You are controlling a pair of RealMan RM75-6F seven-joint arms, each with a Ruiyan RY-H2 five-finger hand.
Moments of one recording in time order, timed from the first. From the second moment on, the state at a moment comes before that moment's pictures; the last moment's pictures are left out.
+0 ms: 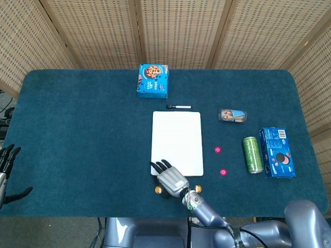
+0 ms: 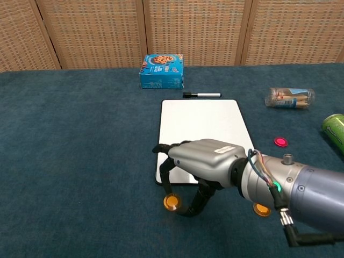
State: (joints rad) left arm -0.02 -0.99 0.00 -1.80 1.53 1.52 0.09; right arm 0.81 -1.73 0.09 -1.69 -0.98 0.93 -0.62
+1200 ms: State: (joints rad) left arm -0.04 -0.97 -0.02 -1.80 1.49 1.49 0.06; right arm 0.90 -1.66 0.19 -1.69 -0.84 0.99 -0.67
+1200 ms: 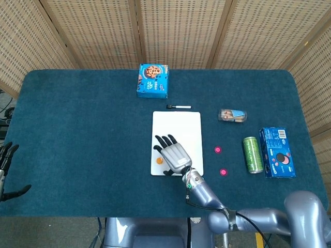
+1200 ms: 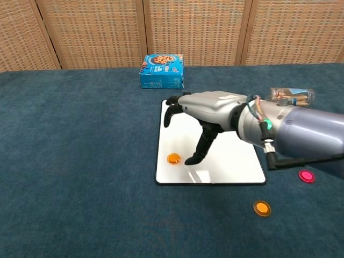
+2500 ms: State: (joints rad) left arm -0.03 -1.00 -0.01 -1.80 1.51 1.51 0.12; right arm 0.62 -1.54 -0.10 -1.56 -1.35 1.01 -0.29
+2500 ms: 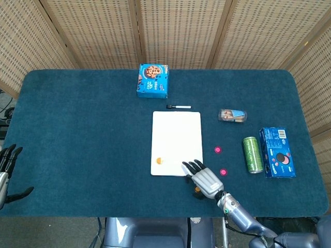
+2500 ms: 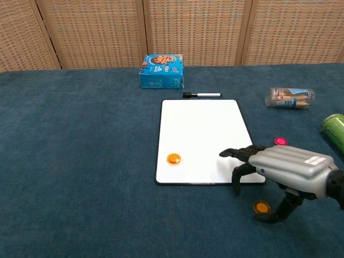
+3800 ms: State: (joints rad) left arm -0.03 -1.00 -0.01 -1.81 1.50 1.50 0.15; right arm 0.56 -1.52 -0.09 -1.50 -1.44 0.96 -0.19
